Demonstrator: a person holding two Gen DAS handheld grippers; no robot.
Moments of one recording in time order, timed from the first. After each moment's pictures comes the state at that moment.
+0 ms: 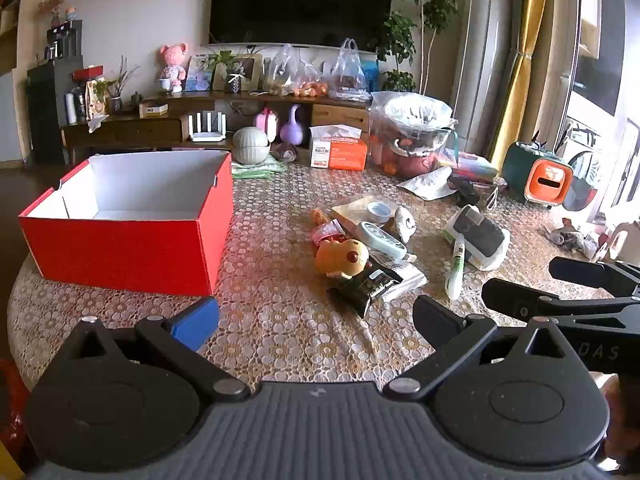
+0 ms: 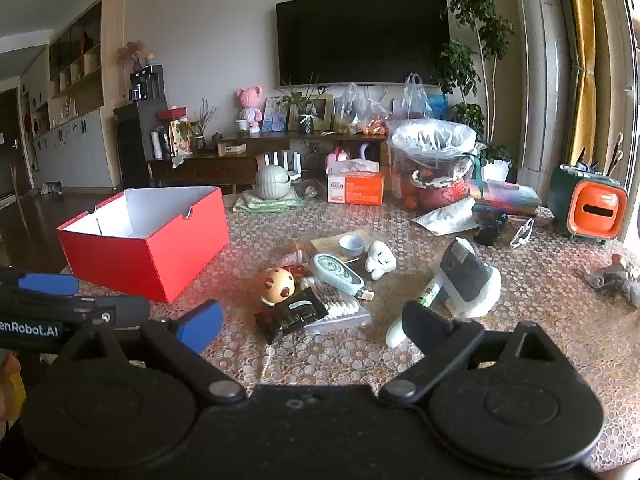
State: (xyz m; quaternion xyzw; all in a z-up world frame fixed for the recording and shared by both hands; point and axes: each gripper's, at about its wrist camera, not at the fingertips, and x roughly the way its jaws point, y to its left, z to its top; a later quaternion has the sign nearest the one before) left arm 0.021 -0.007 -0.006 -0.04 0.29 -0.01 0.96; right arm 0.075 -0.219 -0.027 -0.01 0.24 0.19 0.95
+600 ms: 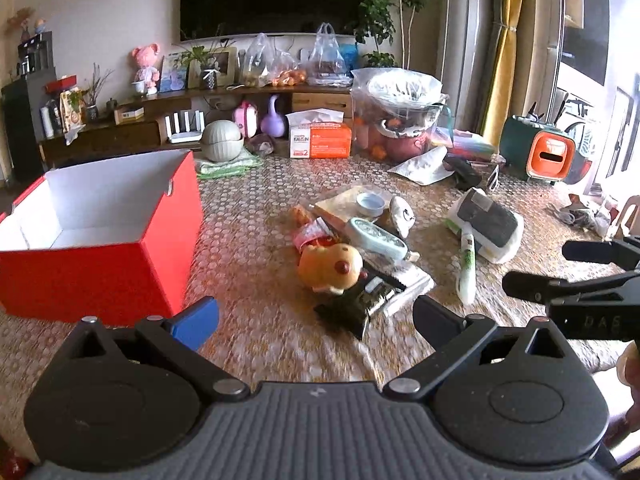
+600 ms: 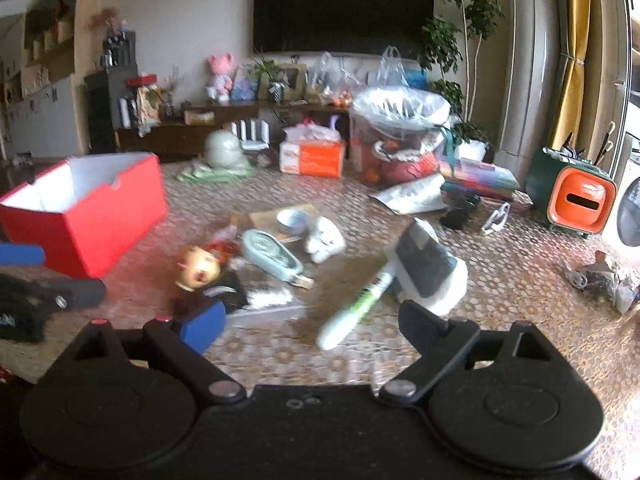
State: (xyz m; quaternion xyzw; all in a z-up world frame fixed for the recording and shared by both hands) left arm 0.092 -0.023 -0.035 0.00 0.30 -0.03 0.95; right arm 0.146 -0.242 -0.058 -0.05 0.28 0.14 0.95
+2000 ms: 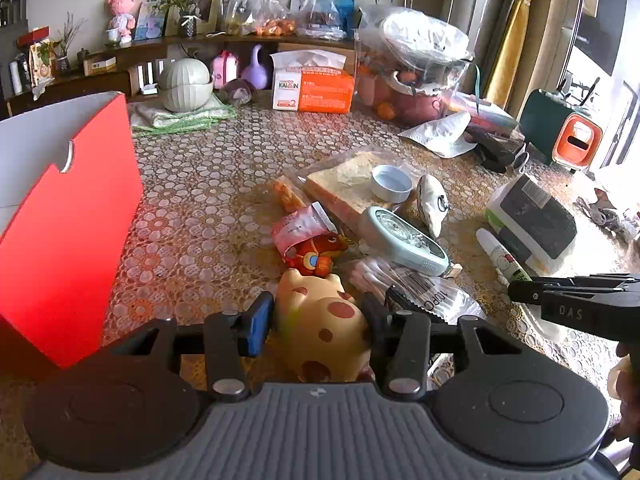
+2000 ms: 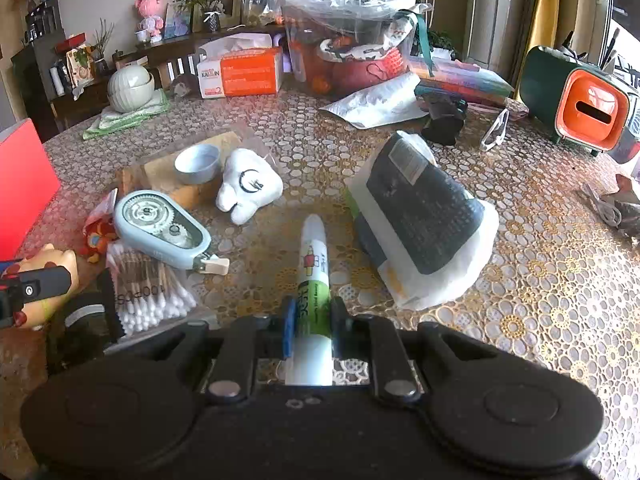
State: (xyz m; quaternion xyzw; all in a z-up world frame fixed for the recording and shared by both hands) left arm 0.214 -0.015 -0.095 -0.04 0.37 -0.06 0.93; right arm 0.263 -0.241 -0.125 -0.01 0.40 0.07 0.91
